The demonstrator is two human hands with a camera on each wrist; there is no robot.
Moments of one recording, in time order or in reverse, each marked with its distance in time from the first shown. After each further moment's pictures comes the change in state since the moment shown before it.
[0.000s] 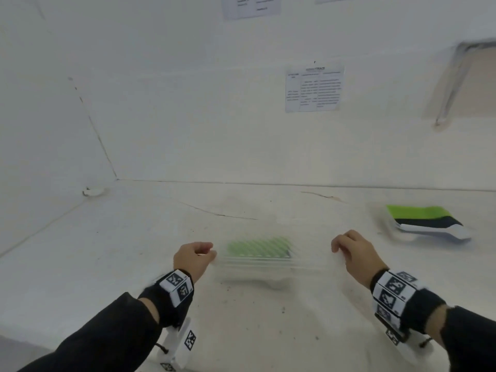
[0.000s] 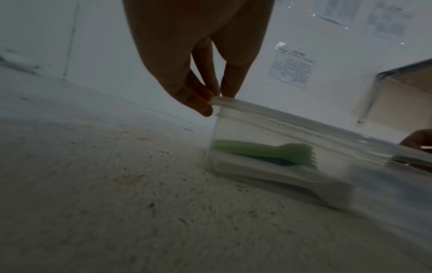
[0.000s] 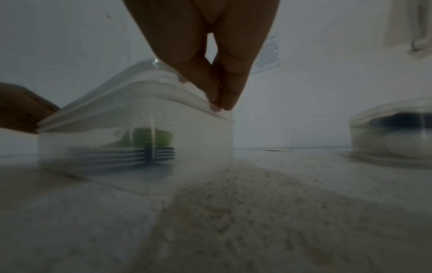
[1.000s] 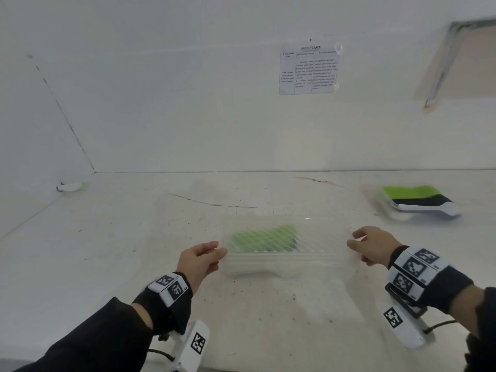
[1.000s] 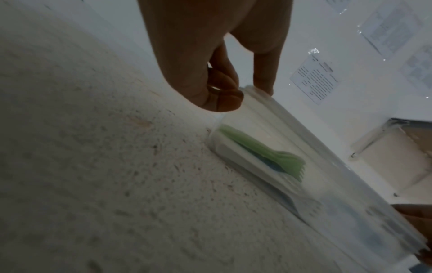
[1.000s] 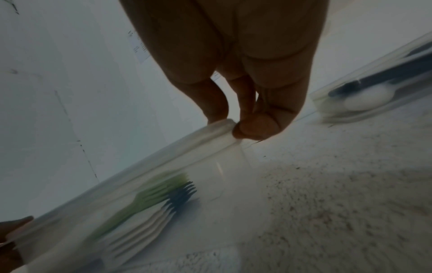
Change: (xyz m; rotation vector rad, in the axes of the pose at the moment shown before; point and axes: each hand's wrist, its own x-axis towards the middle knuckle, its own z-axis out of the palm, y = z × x) left_hand 0.002 -0.023 0.000 -0.625 -0.315 -0.233; right_hand 0.002 -0.036 -0.022 0.118 -0.329 0.819
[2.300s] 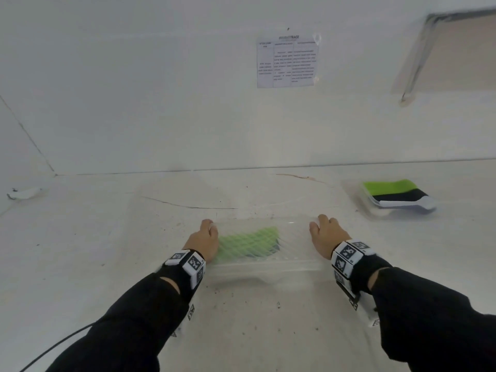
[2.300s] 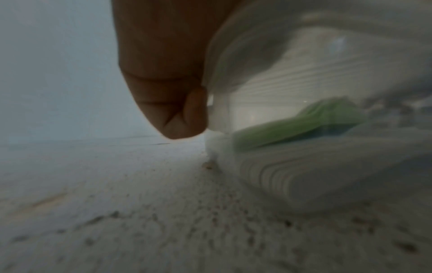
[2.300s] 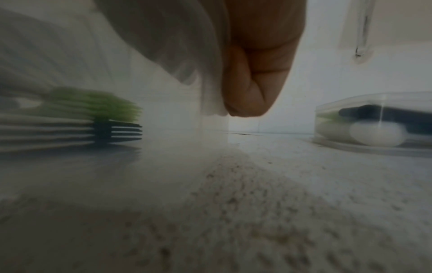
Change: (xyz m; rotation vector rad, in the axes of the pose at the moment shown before) left_hand 0.055 0.024 0.057 1.040 -0.041 0.164; right_hand 0.031 -0.028 0.037 -0.186 0.128 -0.062
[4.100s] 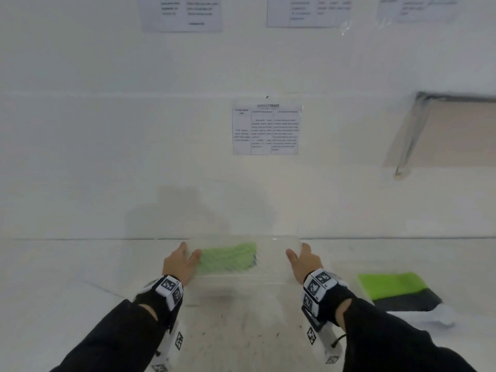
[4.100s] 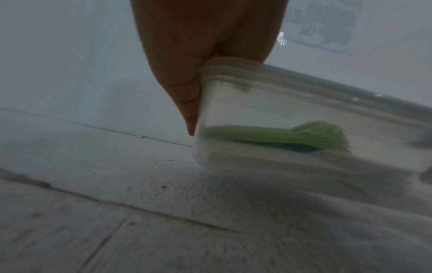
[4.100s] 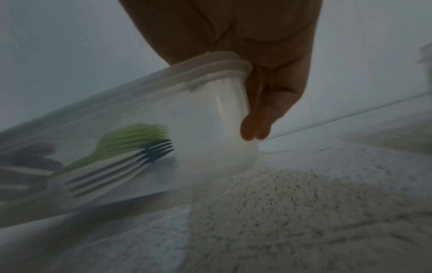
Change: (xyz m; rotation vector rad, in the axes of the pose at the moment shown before) left_hand 0.170 0.086 -0.010 -0.101 0.127 -0.038; right_hand 0.180 -0.033 -0.050 0.188 0.022 0.084
